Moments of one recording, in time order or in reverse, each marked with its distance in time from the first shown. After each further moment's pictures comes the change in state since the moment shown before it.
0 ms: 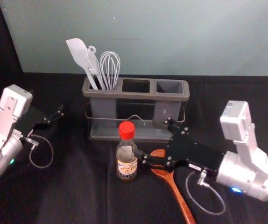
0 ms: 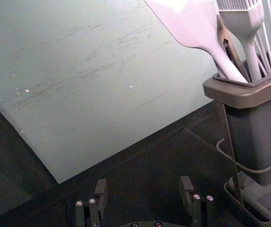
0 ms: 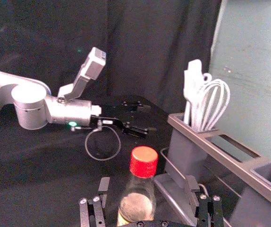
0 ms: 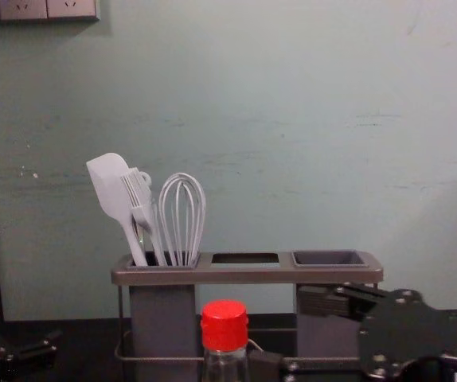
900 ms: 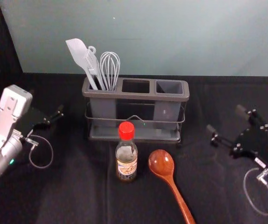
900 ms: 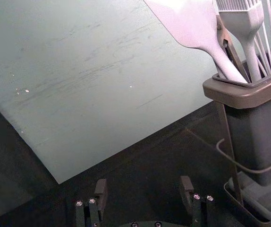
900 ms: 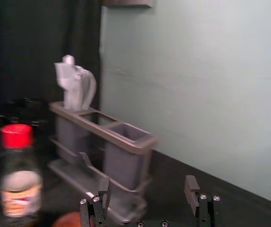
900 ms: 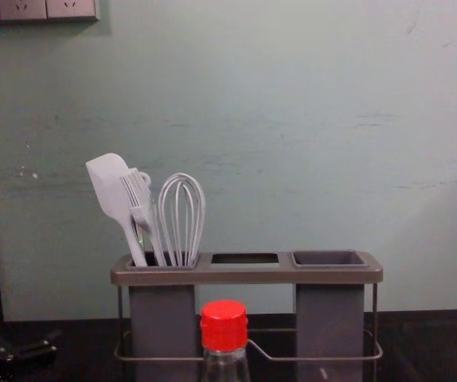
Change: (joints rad) left arm 0.000 0.000 0.000 0.000 0.000 0.000 0.000; right arm -0.279 0.148 0.224 -0.083 0.059 -0.157 -0.358
